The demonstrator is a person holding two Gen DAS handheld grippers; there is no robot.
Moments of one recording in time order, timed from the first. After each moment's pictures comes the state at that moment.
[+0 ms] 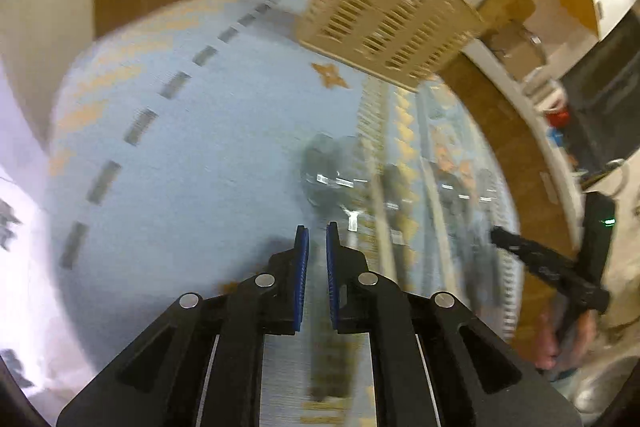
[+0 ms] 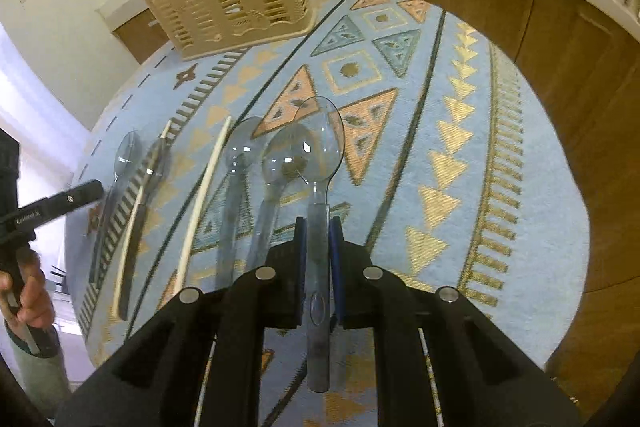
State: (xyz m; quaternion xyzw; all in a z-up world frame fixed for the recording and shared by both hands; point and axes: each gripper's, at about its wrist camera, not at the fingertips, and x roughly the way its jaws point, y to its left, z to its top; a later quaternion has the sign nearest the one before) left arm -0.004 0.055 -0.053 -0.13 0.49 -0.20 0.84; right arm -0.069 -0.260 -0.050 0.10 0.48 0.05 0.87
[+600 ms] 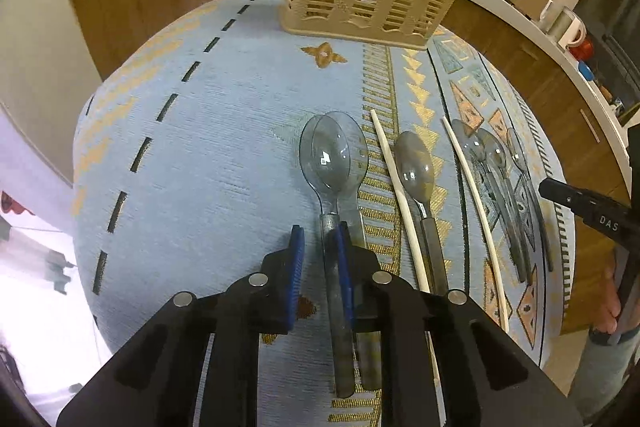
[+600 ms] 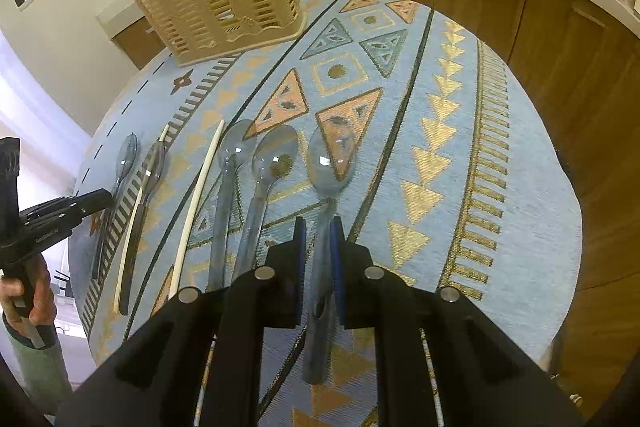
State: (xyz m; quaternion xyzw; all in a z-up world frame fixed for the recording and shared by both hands) left arm -0.002 0.024 -0.055 0.00 0.50 -0.19 0.84; right arm -0.074 -0.271 -0.047 0.11 0.47 0.05 0.87
